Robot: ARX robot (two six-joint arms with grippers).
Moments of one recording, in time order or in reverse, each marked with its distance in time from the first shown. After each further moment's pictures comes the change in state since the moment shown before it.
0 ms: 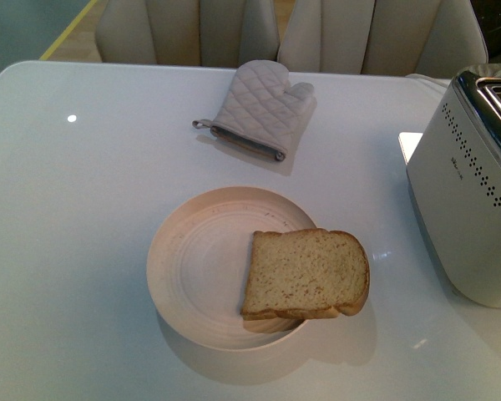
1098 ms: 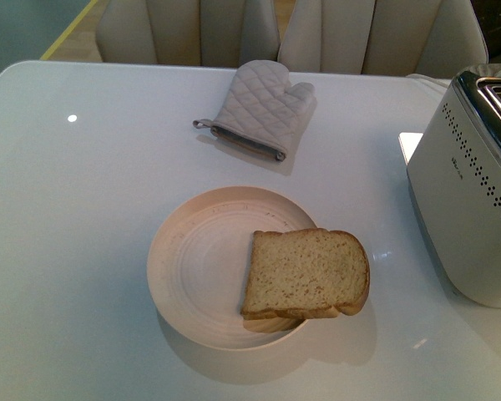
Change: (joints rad) left arm 0.000 -0.392 0.000 -0.392 0.000 0.001; right arm 0.000 0.000 0.000 0.000 0.000 0.000
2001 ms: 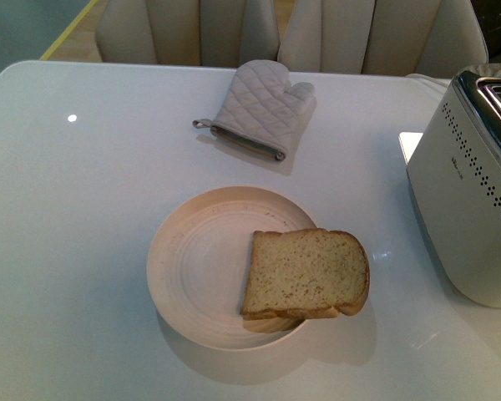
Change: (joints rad) left arm 0.000 -0.001 0.000 0.000 0.000 0.003; right arm 0.300 0.666 0.223 0.046 0.166 0.137
